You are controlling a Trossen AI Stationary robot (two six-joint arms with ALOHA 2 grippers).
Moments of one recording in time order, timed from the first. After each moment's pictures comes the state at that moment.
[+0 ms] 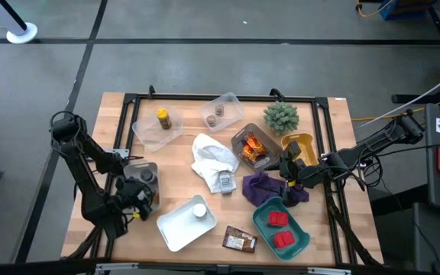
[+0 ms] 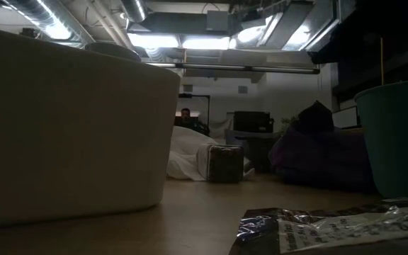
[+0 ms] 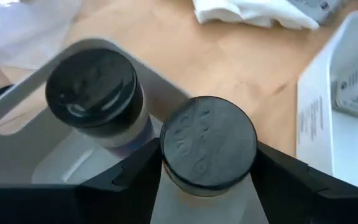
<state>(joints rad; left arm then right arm) -1.12 1.43 0.86 -1.19 -0.73 -2.04 0.46 1.00 0.65 -0.23 0.40 0.37</state>
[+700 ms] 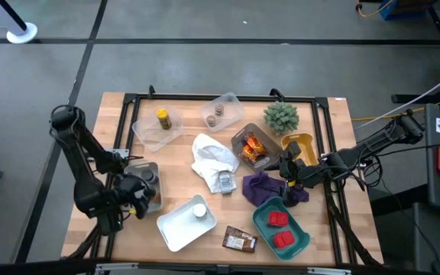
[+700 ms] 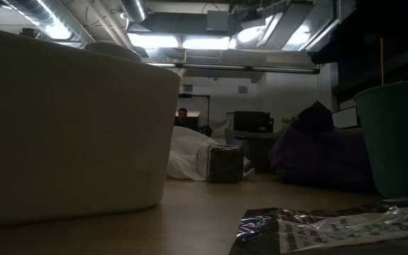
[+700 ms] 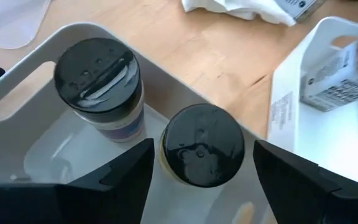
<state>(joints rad) -1.12 1.30 0.86 -1.17 -0.69 -2.01 0.46 1.00 0.65 -0.23 0.40 0.37</state>
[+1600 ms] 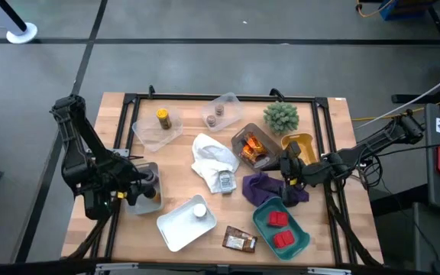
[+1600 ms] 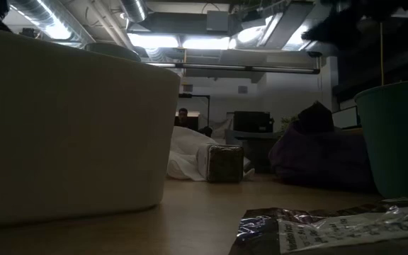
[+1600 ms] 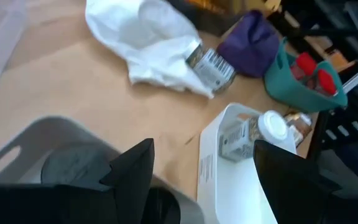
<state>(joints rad) -1.12 0.99 0.86 -1.16 -0.95 -1.88 0.46 1.00 0.65 -0.08 0.40 0.37</state>
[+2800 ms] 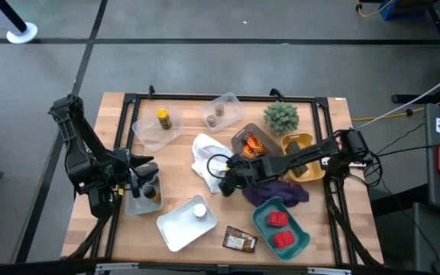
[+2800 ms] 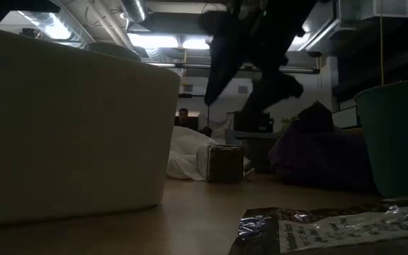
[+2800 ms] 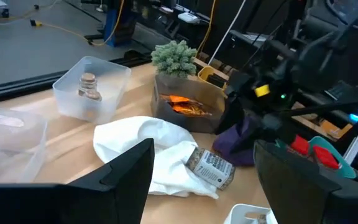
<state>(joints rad) -1.06 0.99 0.86 -1.16 -1.35 -1.66 0.24 1.83 1.33 -0.54 0.28 1.05</state>
